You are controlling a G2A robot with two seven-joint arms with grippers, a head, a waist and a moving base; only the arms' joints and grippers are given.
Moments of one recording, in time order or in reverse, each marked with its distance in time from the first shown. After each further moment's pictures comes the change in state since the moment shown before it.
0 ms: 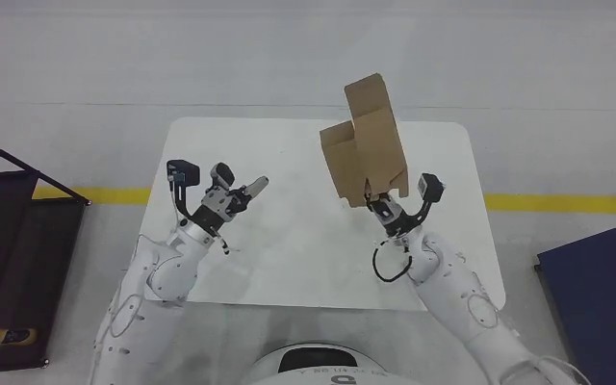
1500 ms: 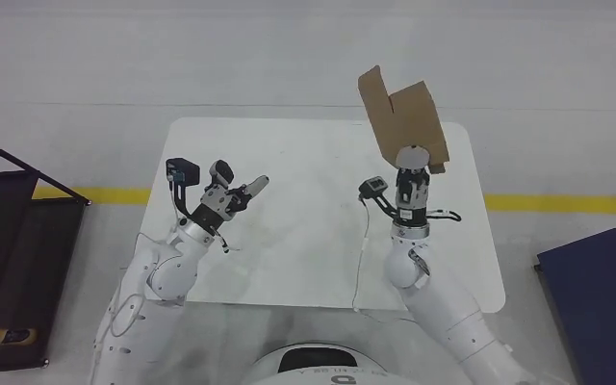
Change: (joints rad) left arm -0.002 0.000 -0.001 0.000 0.024 -0.001 0.016; right arm -0.101 -0.035 0.032 -0.220 2.922 1.306 1.443
